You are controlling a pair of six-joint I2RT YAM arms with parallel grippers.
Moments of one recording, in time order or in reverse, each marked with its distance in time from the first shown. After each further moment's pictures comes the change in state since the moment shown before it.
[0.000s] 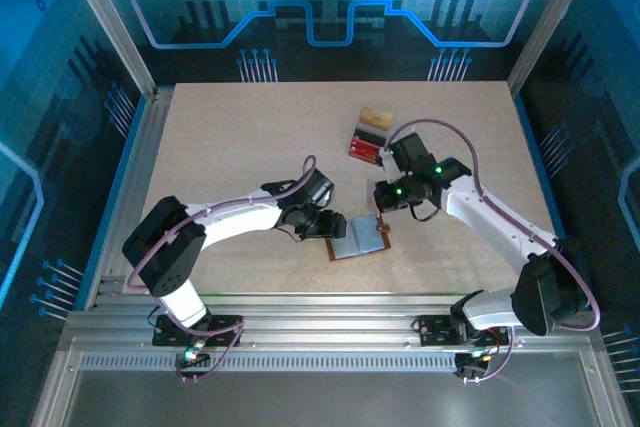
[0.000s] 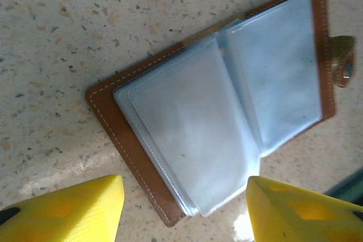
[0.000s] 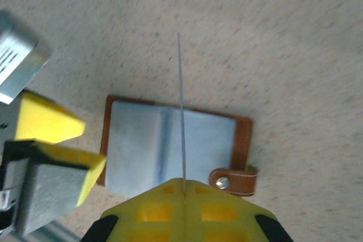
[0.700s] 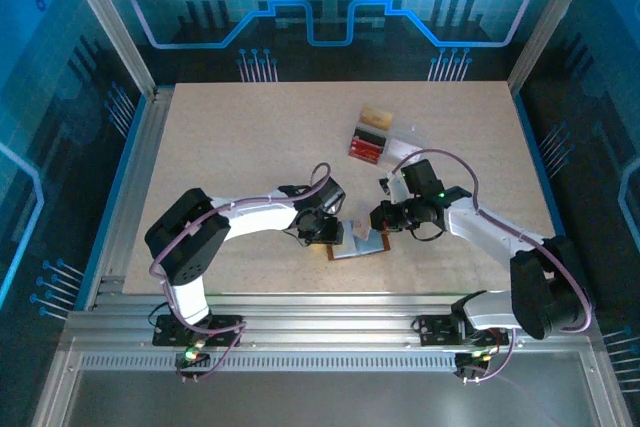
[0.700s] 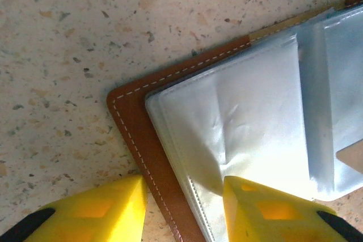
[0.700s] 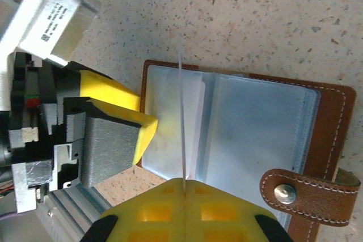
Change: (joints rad) left arm -0.033 0.107 0.034 -0.032 -0.090 -0.011; right arm -0.089 -0.007 -0.289 0.301 -0.326 0.101
